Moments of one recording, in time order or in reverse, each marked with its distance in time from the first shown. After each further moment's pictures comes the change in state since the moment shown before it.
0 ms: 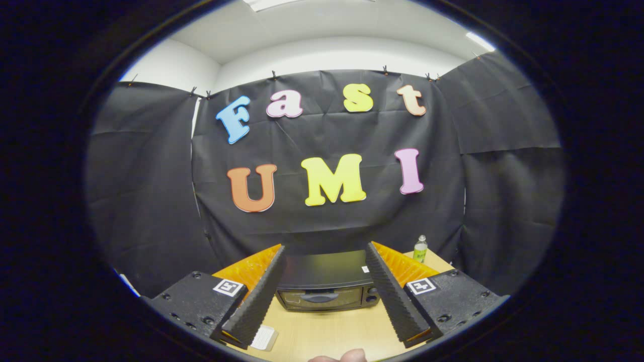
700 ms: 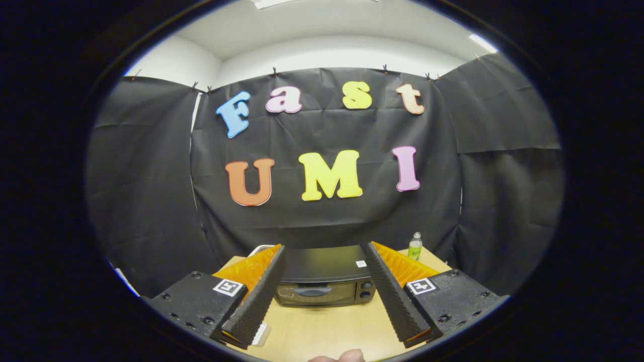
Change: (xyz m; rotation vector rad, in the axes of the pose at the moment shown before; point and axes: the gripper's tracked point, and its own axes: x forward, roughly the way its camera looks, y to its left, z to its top) arm -0.003 -0.007 -0.021 -0.012 0.028 -0.011
